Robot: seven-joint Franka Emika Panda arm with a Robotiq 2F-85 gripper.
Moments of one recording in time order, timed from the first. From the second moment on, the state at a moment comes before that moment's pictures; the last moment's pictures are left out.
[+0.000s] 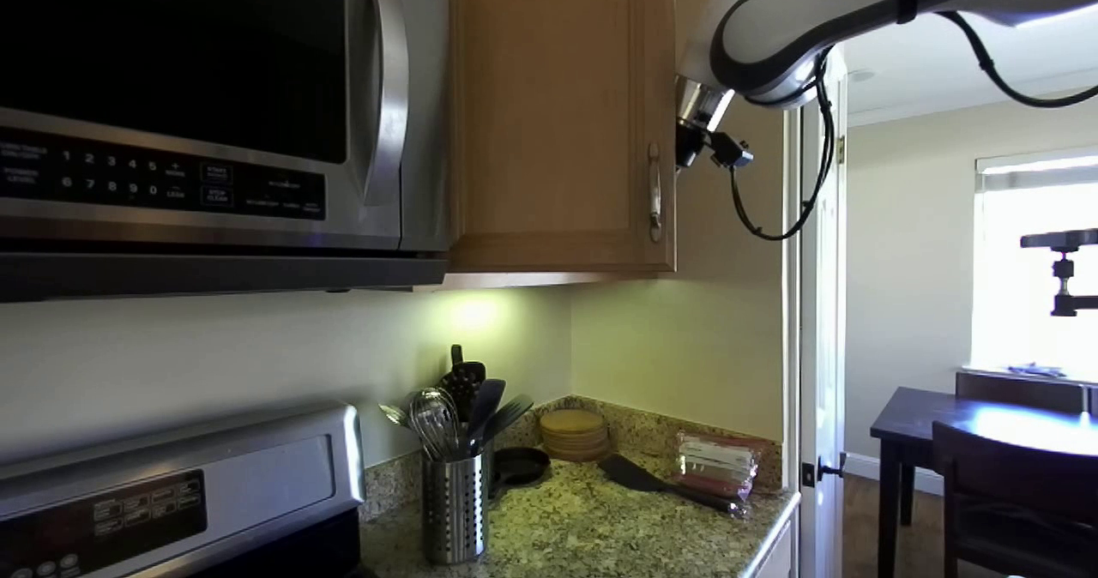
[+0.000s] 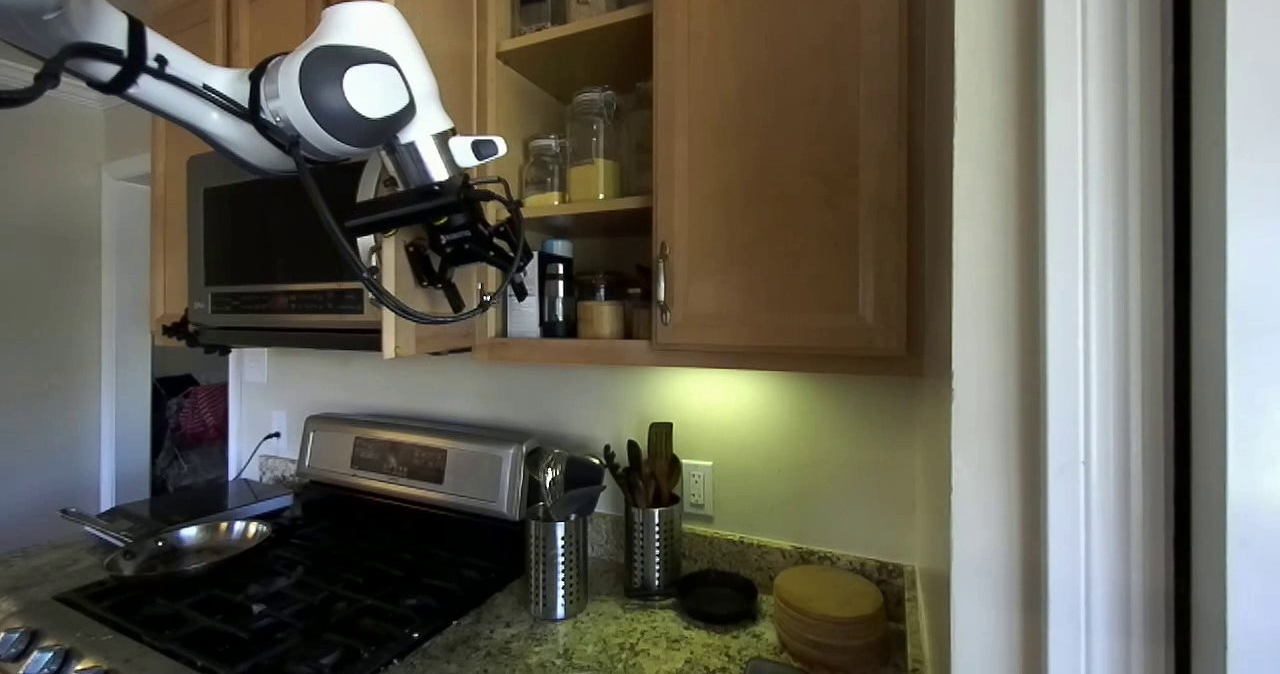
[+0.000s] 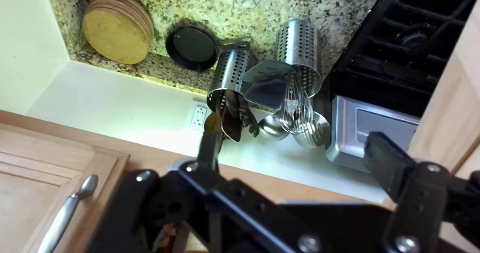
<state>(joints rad) 0.04 -0.38 -0.01 -2.09 -0.05 2.28 -0.22</state>
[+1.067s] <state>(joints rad) 0.02 -0.34 0.00 -2.08 -0.03 2.13 -0.14</state>
